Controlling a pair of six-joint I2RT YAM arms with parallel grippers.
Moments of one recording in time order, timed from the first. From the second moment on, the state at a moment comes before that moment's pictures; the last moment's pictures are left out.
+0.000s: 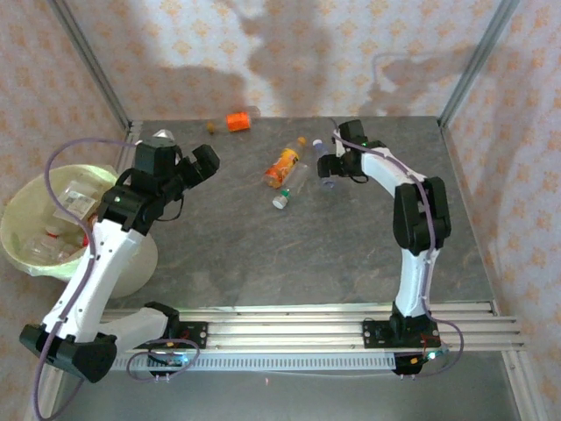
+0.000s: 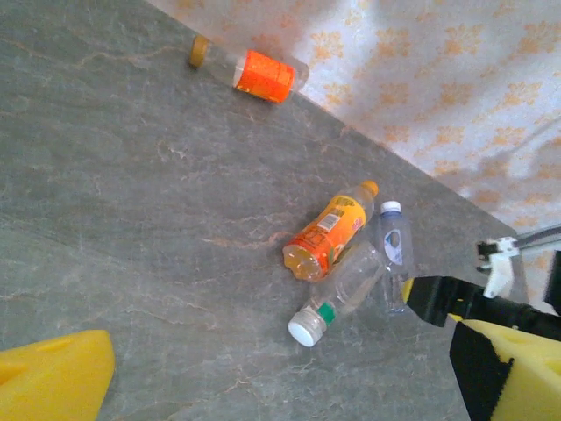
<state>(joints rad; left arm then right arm) -0.27 1.07 1.30 -0.82 -0.13 -0.76 0.27 2.09 1.65 -0.63 -0.11 0.11</state>
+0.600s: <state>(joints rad) -0.27 1.09 1.29 -0.81 -0.13 -0.75 0.29 2.22 1.75 -0.73 -0.09 0.12</state>
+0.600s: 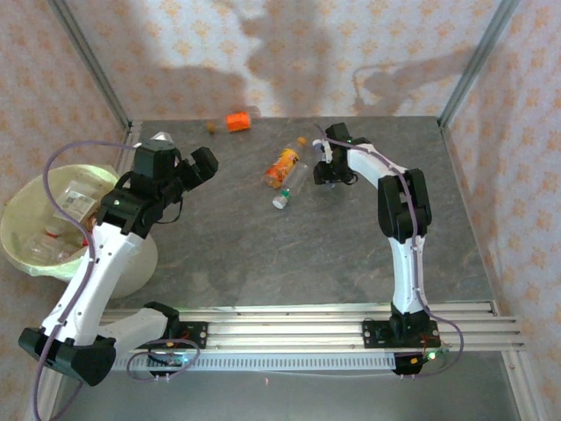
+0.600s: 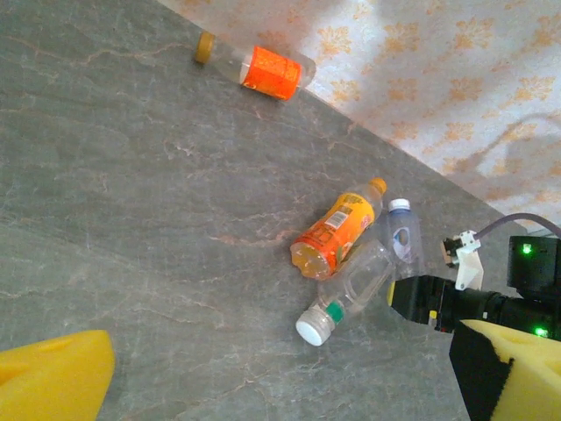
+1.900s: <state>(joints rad) -0.35 1.25 1.23 -0.37 0.39 -0.73 0.58 1.39 1.12 -0.21 -0.52 0.36</state>
